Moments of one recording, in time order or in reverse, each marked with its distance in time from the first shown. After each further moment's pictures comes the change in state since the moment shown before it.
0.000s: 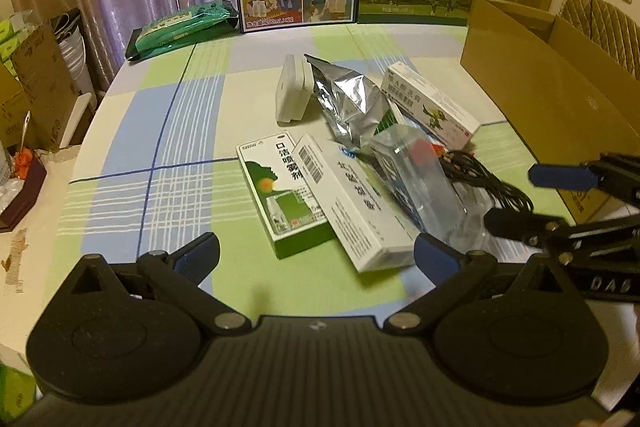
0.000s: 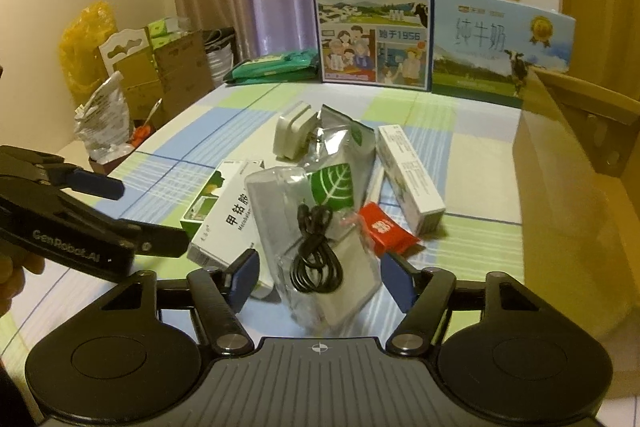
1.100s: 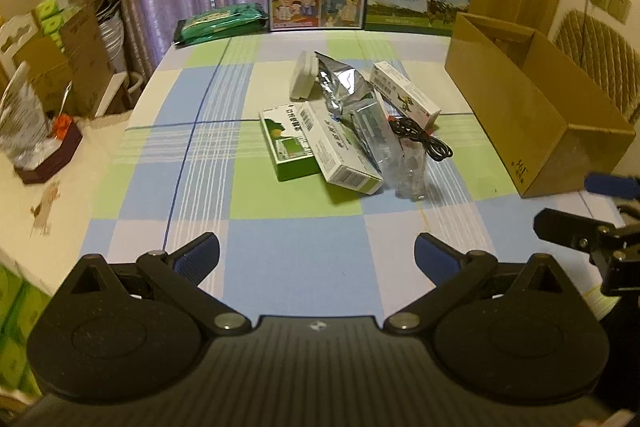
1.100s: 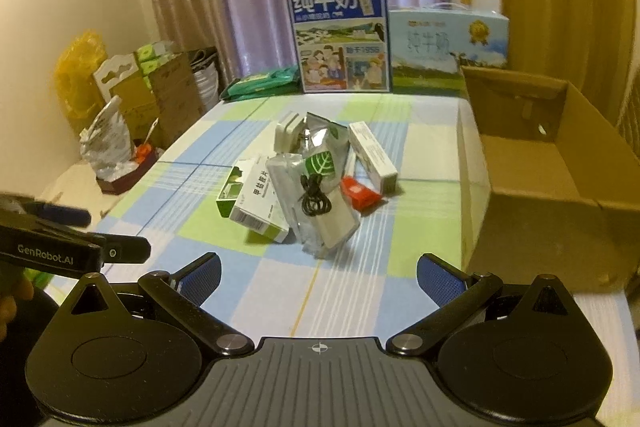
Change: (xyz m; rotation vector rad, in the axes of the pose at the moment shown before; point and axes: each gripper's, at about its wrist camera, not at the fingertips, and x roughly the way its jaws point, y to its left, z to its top) left arm -0.123 -0.034 -0.053 -0.061 0.002 0.049; right arm -0.133 0.021 -0.030 0.089 -0.017 -0.043
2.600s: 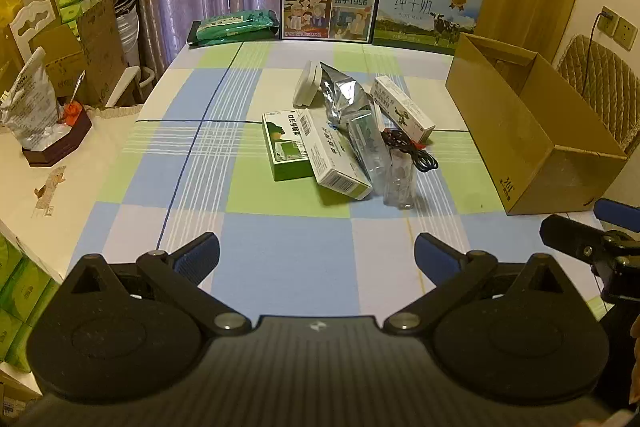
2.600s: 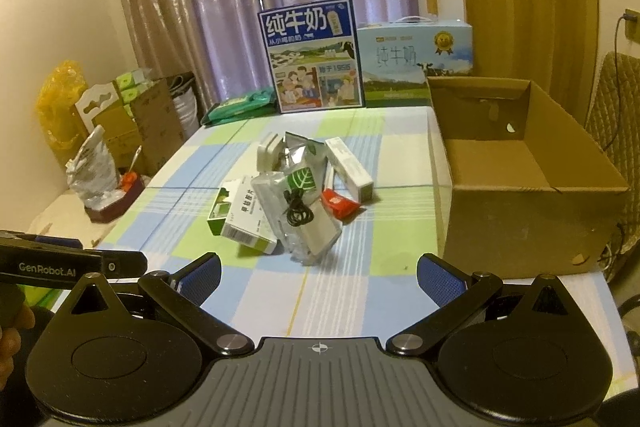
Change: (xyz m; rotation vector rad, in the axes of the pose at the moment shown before) left arm -0.027 -0.011 -0.009 -0.086 -0.030 0.010; right arm -0.037 0.001 -0.006 0.091 -0.063 -0.055
